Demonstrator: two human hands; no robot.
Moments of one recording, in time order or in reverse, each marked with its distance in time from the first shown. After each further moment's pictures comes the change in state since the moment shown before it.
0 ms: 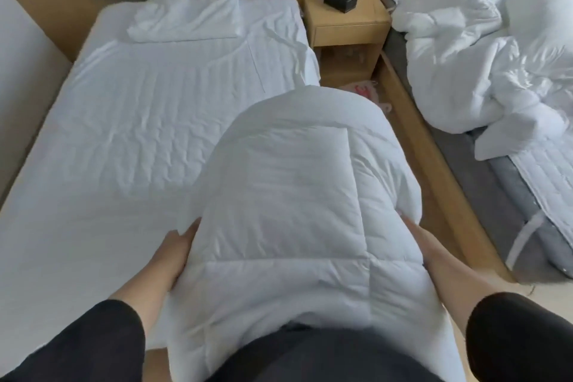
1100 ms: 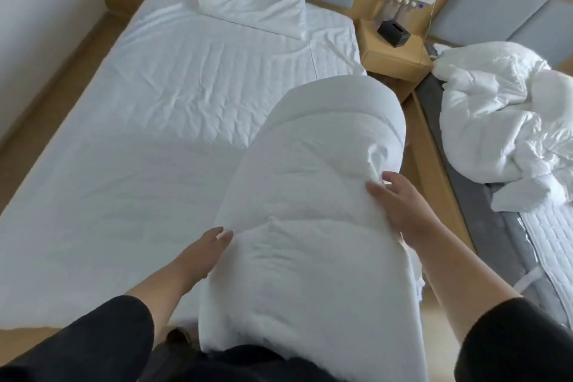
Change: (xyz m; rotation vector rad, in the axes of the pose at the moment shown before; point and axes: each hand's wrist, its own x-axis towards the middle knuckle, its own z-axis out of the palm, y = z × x) left_hand 0.060 -0.141 -0.164 -0.152 -0.403 0.107; right_hand -0.155 -0.092 0.314 -0.408 -0.058 -0.540
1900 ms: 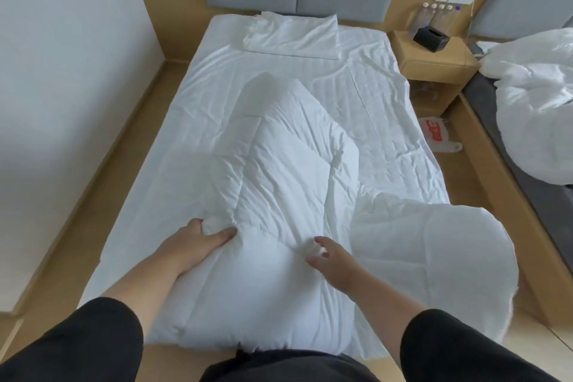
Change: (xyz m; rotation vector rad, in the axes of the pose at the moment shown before) left_hand -0.057 0.010 -0.184 0.443 0.273 0.013; right_hand -0.027 0.054 0.255 -0.172 -0.379 0.032
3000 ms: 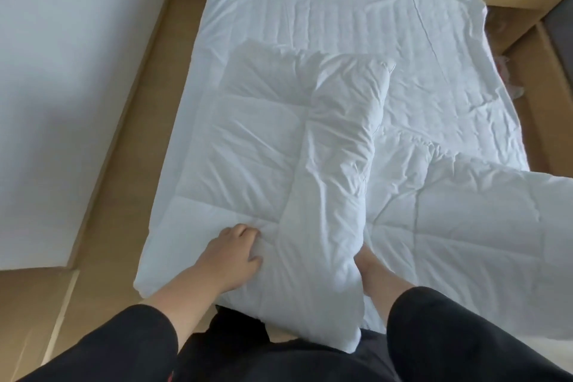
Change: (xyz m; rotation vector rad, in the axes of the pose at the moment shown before) left_hand 0.091 -0.134 -0.010 0.524 -0.160 0.365; right_hand 0.081 -0.032 0.151 0.413 -0.031 0.504
